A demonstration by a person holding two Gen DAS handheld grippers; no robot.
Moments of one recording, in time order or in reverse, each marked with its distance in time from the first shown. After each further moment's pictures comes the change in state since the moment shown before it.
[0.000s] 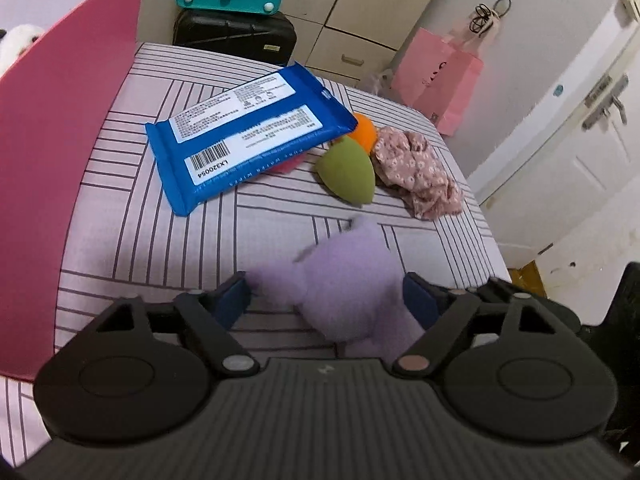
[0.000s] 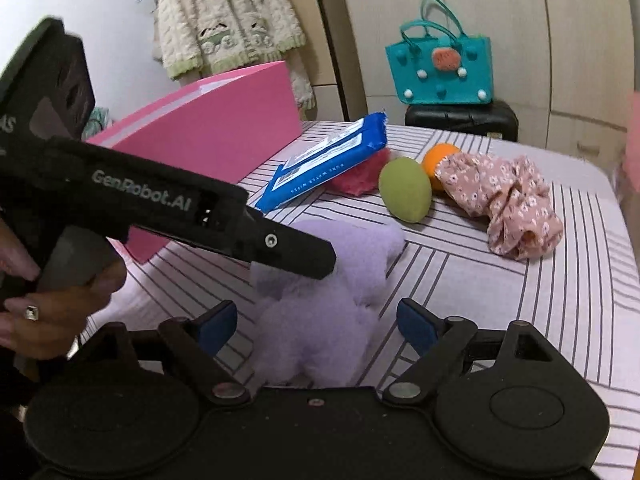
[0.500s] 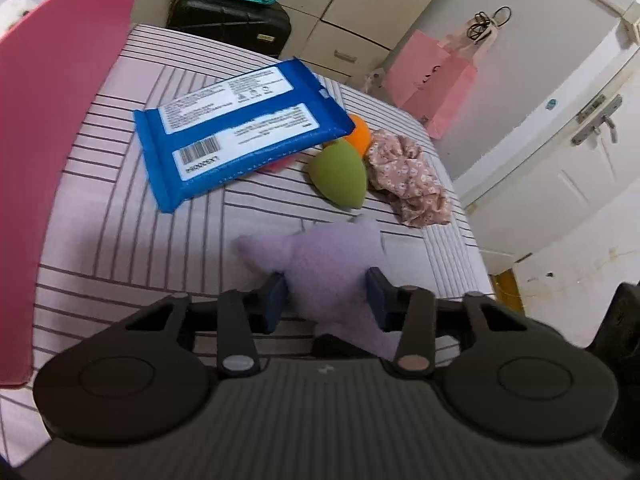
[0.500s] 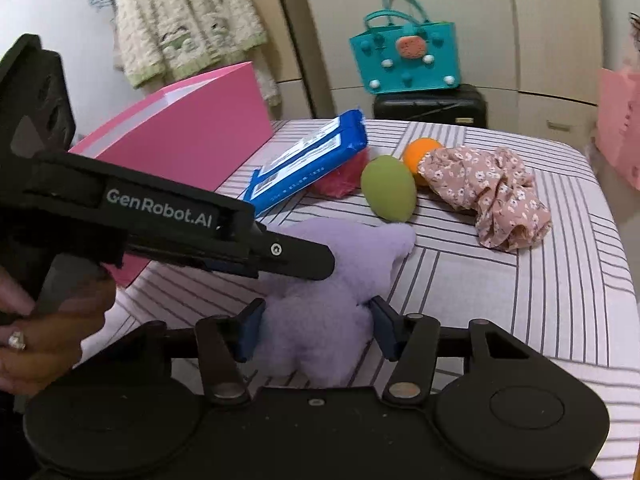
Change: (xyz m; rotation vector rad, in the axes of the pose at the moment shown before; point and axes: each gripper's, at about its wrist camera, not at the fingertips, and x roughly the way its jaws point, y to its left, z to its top) left arm 0.007 0.005 0.005 -0.050 0.014 -0.072; right arm 0.011 0.013 0.009 0.087 0.007 -0.108
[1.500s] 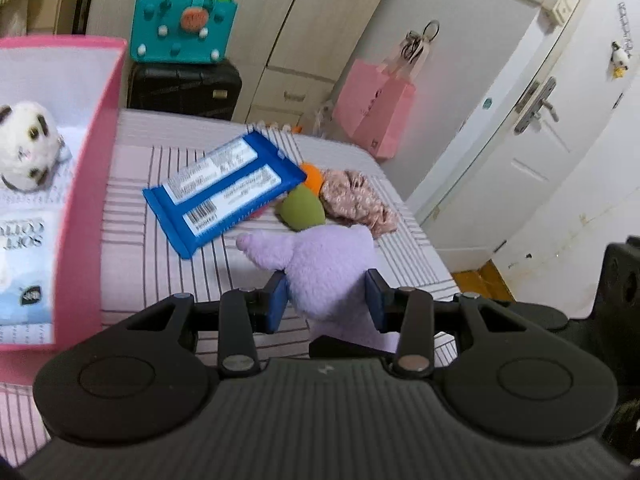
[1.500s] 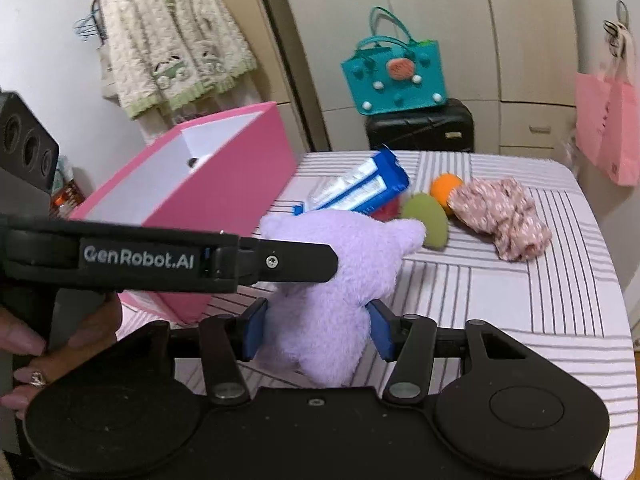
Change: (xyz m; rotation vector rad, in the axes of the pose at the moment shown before) left arm -0.085 -0.004 -0.005 0.196 -0.119 -0.088; right arm -0.041 0.052 0.016 0.061 -0.045 -0.020
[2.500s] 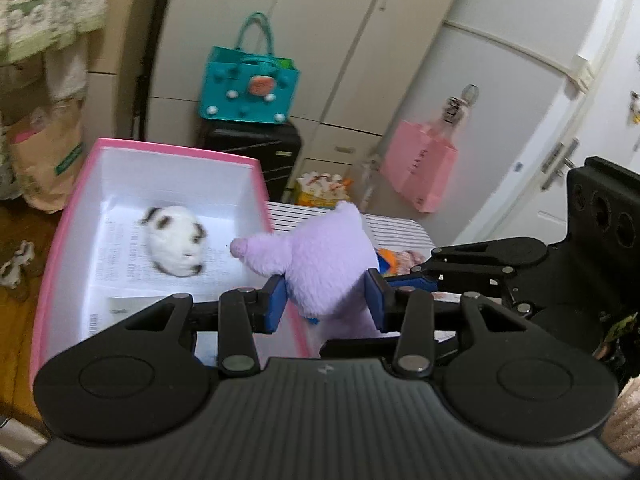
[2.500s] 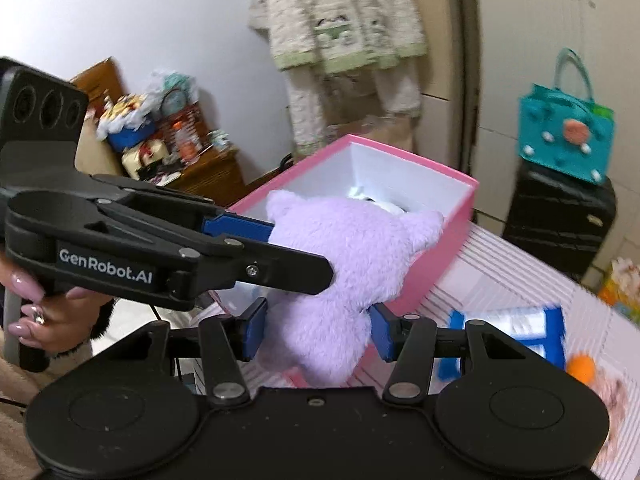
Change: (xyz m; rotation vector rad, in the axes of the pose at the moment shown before) left arm -0.141 0.072 0.077 -0.038 -0.083 0.121; right arm 0.029 0.117 0.124 -0.374 0.167 0.298
